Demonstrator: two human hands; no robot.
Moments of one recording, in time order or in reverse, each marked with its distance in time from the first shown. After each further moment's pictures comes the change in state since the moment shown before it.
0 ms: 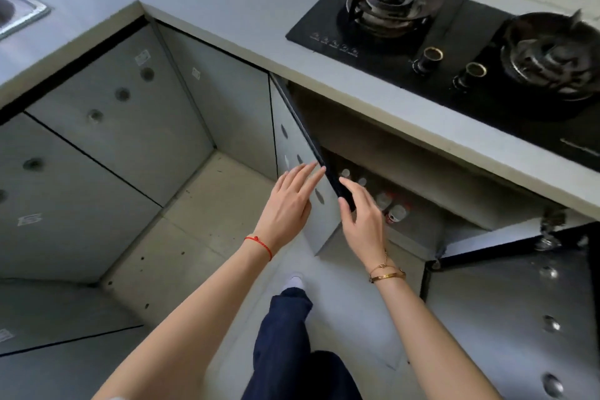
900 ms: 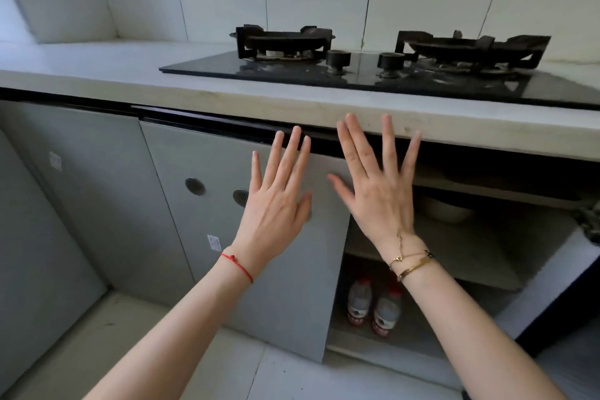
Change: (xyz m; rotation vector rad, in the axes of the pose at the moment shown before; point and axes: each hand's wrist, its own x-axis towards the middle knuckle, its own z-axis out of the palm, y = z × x) left_hand 0.164 -0.001 0.179 0.154 0.471 0.360; right_hand 0.103 0.199 -0.003 -1.099 0.689 -0.278
